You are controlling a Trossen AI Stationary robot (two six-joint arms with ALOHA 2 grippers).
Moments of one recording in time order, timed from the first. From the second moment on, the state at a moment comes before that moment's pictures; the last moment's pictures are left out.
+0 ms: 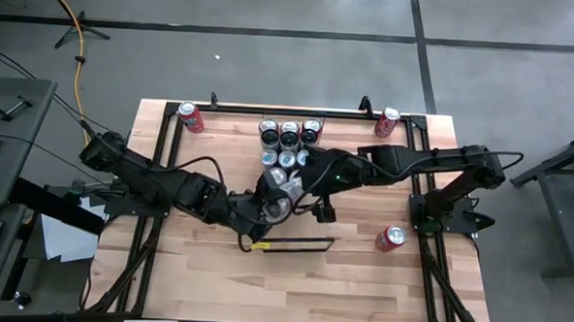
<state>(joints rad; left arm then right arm) -0.39 1.56 1.50 -0.68 -0.67 0.87 0.12 1.57 1.58 -0.73 0.05 -0.13</state>
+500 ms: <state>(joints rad) -0.39 1.56 1.50 -0.54 -0.66 1.02 0.12 1.56 1.58 -0.70 -0.03 -0.27</state>
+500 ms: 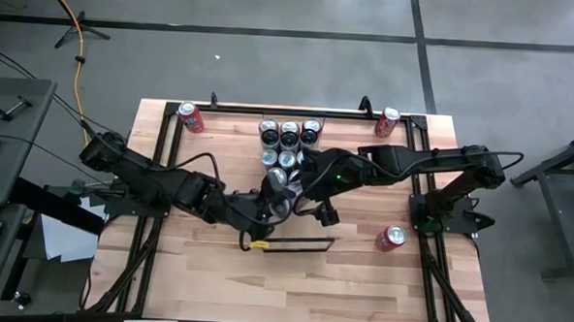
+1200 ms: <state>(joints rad) -0.38 1.56 1.50 -0.52 -0.69 1.03 0.13 1.56 1.57 -0.70 -0.05 -0.16</state>
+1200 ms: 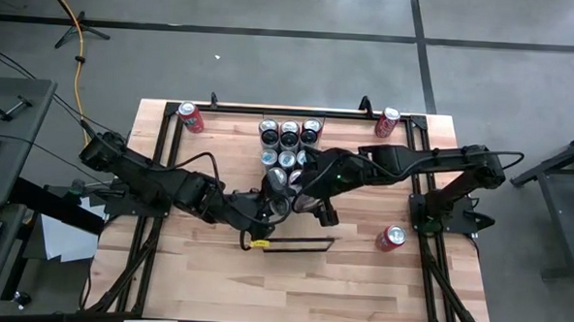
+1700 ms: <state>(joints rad) -0.38 1.56 1.50 -0.53 -0.70 0.96 0.12 1.56 1.57 -0.71 -0.06 -0.10</state>
